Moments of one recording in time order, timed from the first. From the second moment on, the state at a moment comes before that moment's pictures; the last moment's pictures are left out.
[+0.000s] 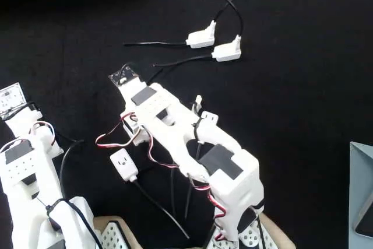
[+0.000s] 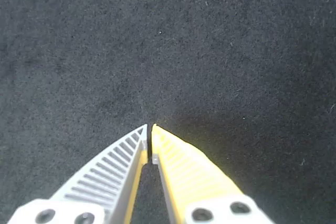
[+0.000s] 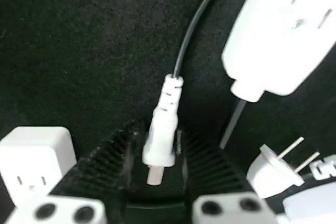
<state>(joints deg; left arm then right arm) -36.9 -42.5 66.0 45.7 -4.1 -42.0 22.7 8.6 65.0 -8.0</state>
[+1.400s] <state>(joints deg) -5.1 -83.0 79.2 32.6 -3.9 -40.8 -43.6 48.2 50.2 6.3</state>
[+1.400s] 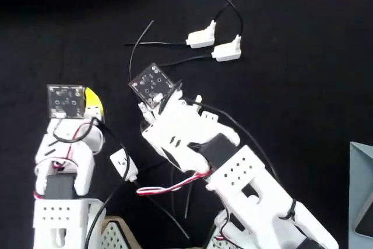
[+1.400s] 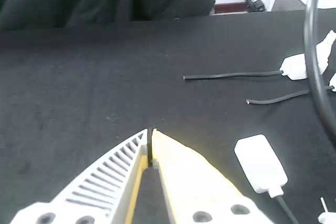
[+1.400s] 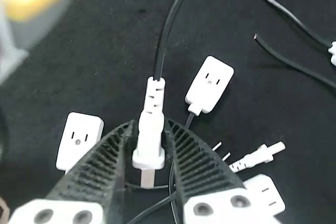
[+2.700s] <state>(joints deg) 10.5 -86.1 77.1 43.6 0.9 -45.6 -43.7 55.8 45.5 6.3</state>
